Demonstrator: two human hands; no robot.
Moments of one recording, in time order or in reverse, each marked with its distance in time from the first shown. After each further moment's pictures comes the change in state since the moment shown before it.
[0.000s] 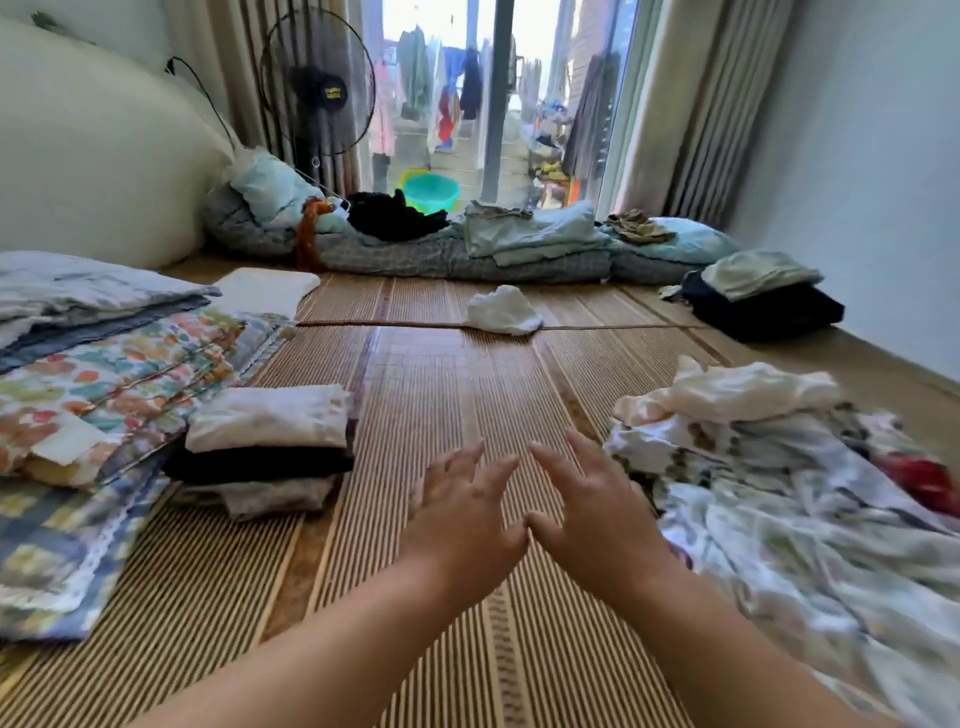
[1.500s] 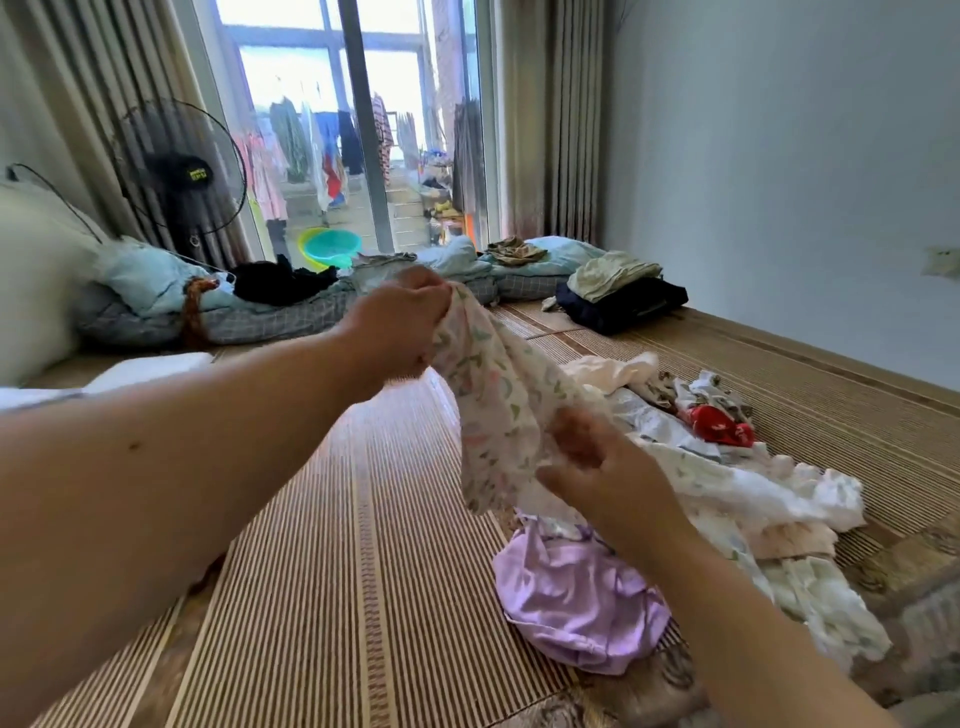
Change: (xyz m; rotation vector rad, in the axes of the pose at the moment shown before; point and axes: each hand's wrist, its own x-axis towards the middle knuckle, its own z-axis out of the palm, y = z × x) left_hand 0.048 0.195 -0.117 -0.811 -0.029 0.094; right_hand -0.093 0.120 -0.103 0.675 0.315 0.253
